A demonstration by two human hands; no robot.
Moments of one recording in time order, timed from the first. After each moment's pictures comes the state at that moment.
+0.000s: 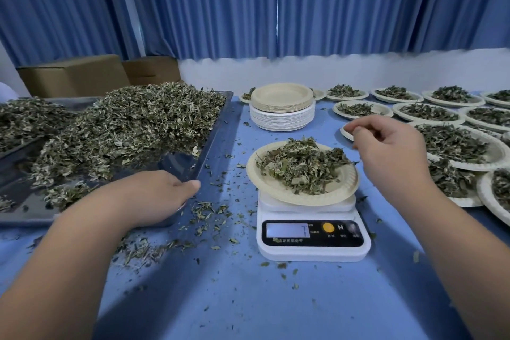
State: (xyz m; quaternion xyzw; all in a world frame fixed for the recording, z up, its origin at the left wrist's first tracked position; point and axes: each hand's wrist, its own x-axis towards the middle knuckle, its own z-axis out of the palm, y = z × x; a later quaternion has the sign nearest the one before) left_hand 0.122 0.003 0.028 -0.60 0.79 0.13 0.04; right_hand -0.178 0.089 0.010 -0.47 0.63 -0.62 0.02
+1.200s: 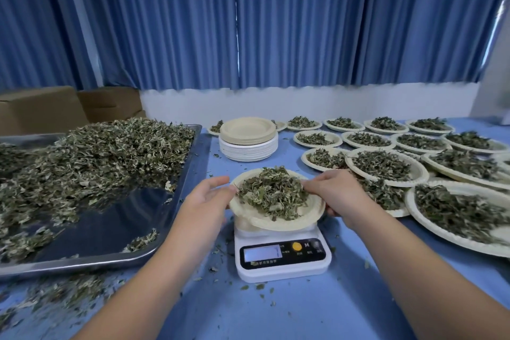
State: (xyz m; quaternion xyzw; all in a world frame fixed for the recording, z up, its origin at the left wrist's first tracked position) left_hand 0.049 0.037 0.006 -0.40 0.62 0.53 -0.42; right_hand -0.176 0.093 0.012 -0.36 0.76 -0.49 0.23
